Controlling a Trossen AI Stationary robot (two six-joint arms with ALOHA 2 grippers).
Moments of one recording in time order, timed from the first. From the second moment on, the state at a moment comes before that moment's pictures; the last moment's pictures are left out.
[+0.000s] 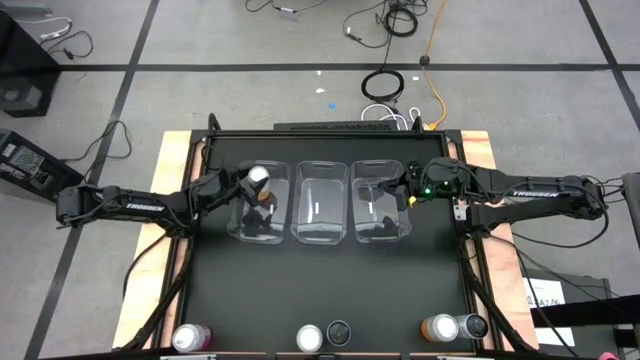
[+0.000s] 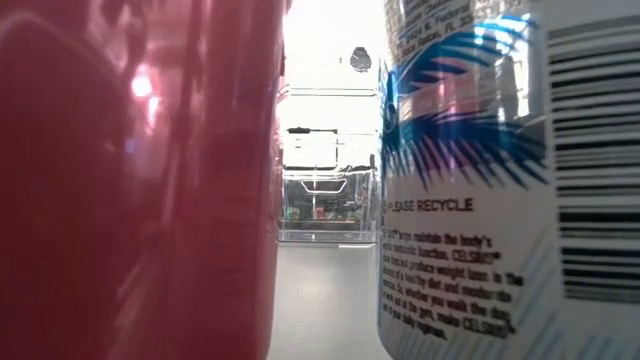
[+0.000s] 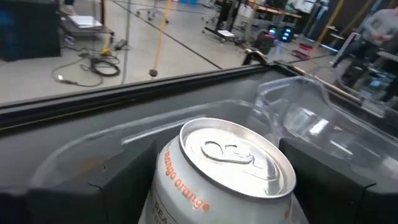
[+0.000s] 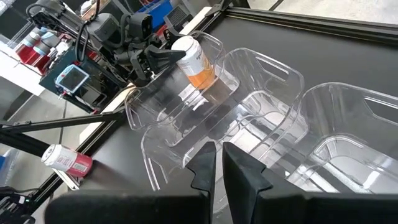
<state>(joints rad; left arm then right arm) 0.33 0.94 0.03 0.70 -0.32 -0.36 -0.12 0.85 0.70 -0.25 0.10 0.74</state>
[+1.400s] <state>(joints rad) 0.33 0.86 0.26 0.53 -0.13 -0.22 -0.12 0.85 0.70 -0.25 0.10 0.66</state>
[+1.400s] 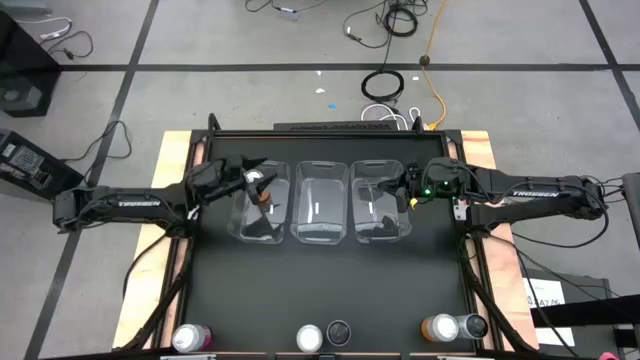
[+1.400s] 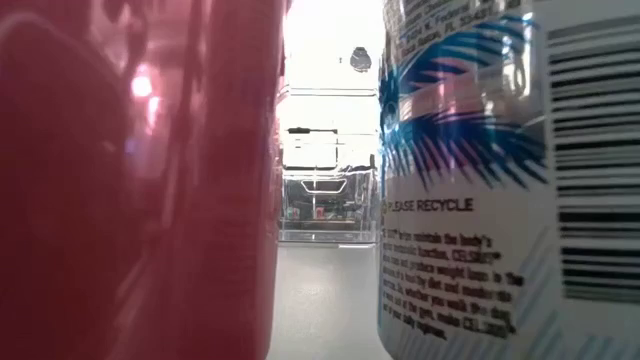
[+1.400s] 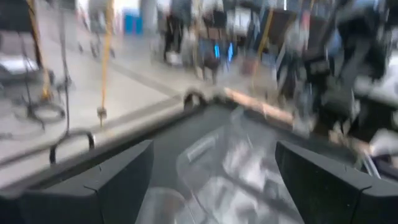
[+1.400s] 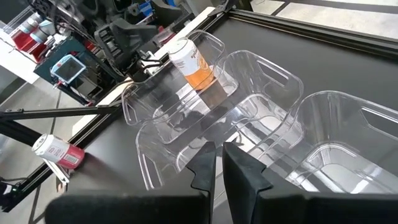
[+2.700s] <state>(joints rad) 0.20 0.86 0.90 -0.60 -0.06 -0.34 0.11 1.05 0.70 0.03 0.22 0.75</state>
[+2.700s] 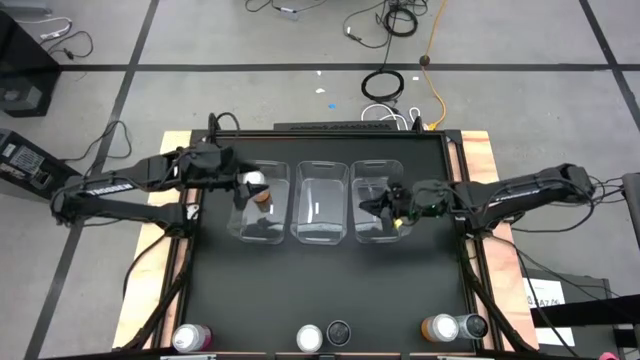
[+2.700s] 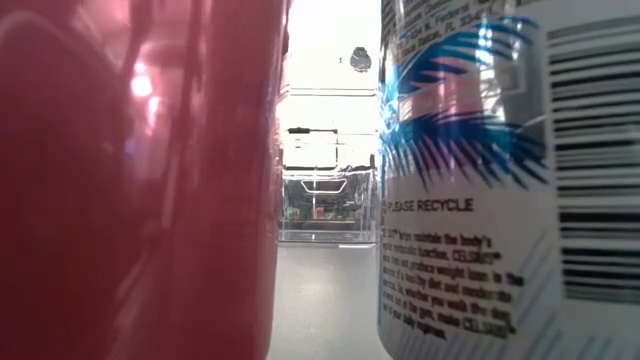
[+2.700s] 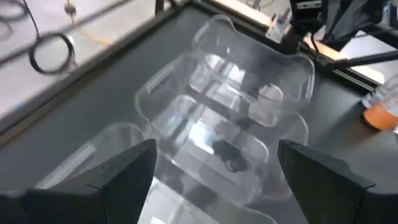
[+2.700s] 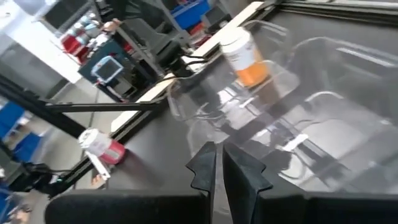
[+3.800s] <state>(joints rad) -0.68 1.23 0.90 -0.72 -0.44 -1.53 0.45 1.61 1.57 -0.65 0.21 0.52</state>
